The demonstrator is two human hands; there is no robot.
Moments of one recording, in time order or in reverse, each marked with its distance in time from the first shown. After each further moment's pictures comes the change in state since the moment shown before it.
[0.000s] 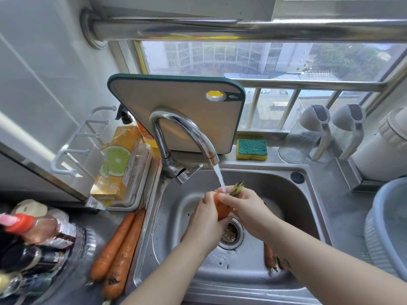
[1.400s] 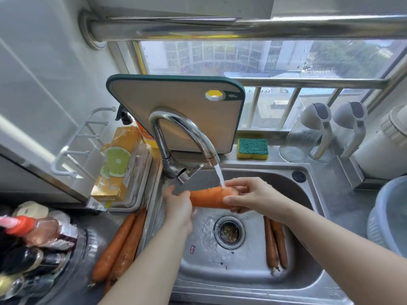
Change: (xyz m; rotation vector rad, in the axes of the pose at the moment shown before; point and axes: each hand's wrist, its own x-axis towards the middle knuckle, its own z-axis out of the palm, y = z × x) left_hand 0.032 -0.017 -0.030 -1.091 0.333 -0.644; right_hand 0.002 -0.033 -0.031 -0.454 -0.250 -0.053
